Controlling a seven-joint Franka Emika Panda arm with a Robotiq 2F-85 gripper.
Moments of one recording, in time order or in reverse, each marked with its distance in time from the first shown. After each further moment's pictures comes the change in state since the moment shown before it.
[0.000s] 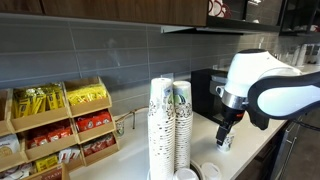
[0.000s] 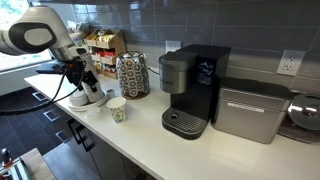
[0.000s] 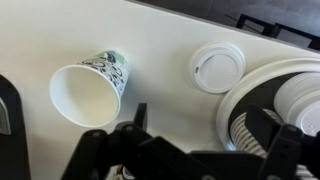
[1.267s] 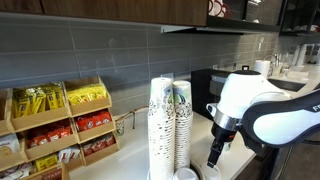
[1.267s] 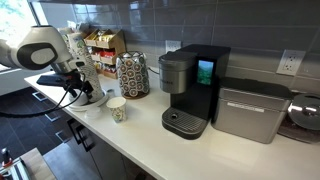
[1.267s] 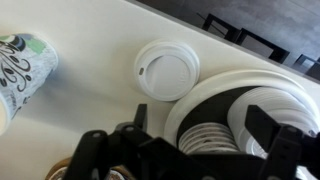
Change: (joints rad) arm 0.133 0.113 0.002 -0.078 0.126 0.214 -0.087
